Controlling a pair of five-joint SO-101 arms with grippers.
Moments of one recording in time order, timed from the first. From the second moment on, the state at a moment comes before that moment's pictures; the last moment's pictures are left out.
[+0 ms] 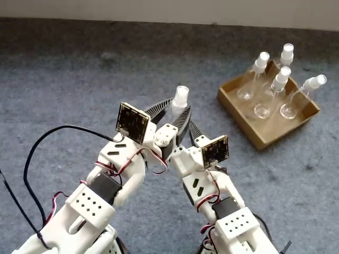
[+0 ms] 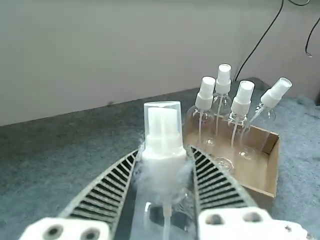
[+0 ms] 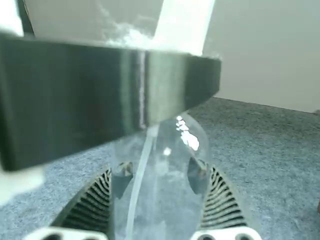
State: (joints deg) left arm 29.4 -57.3 68.3 4.7 12.1; right arm -31.1 -69.0 95.4 -14.8 -1.9
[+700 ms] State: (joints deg) left arm 29.7 -57.3 68.3 4.6 12.1; right arm -30.8 -69.0 95.4 -14.8 -9.2
